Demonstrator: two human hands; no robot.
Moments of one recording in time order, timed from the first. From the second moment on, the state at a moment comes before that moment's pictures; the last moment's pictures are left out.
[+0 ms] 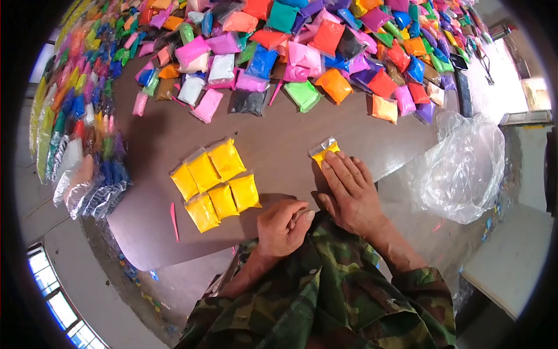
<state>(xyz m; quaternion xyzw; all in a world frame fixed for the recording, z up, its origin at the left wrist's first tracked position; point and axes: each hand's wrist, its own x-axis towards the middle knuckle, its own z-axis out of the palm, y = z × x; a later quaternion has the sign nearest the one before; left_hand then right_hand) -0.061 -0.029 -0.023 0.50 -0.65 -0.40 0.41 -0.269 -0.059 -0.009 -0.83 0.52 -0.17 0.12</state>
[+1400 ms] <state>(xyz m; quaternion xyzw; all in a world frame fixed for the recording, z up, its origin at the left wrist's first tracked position) -0.053 -0.046 0.018 0.59 -0.71 -0.27 0.29 -0.271 -0.047 -0.017 -0.80 0.49 -0.33 0.08</state>
